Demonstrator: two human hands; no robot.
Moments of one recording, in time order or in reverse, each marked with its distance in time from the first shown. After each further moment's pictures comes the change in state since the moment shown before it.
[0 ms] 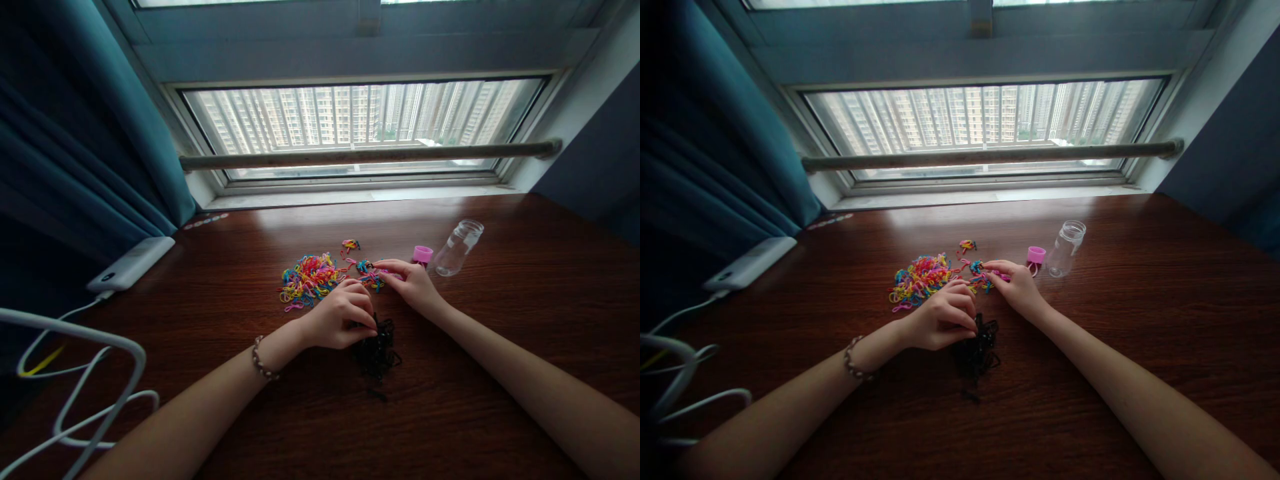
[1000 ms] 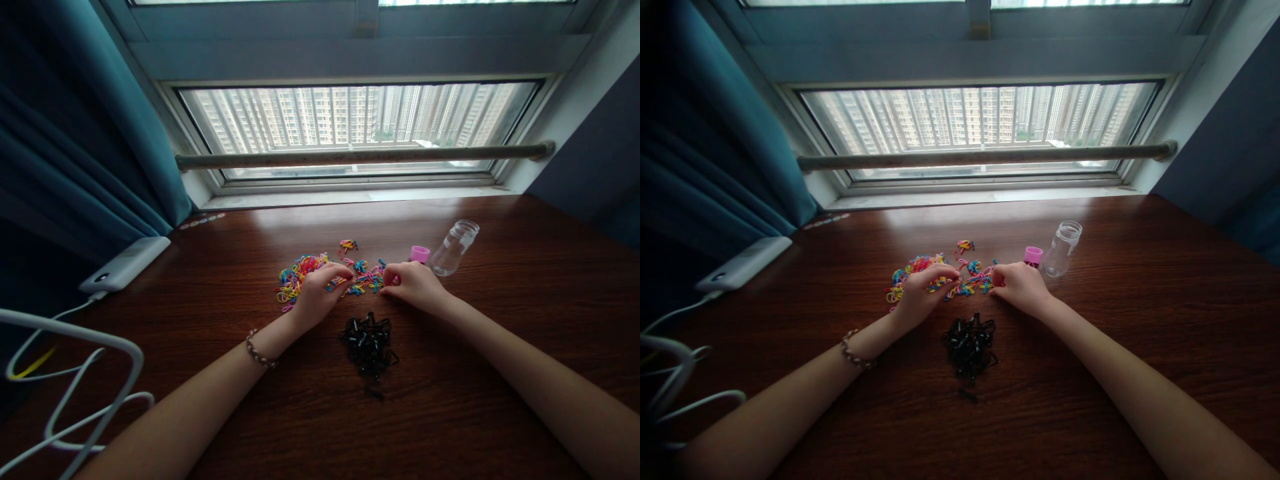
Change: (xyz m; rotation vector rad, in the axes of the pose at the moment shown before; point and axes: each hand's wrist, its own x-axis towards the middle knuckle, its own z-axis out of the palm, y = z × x) left_hand -0.003 -0.025 -0.003 0.025 0.532 -0.289; right_hand 0.003 -0.011 -0.022 -0.673 -0.218 0.048
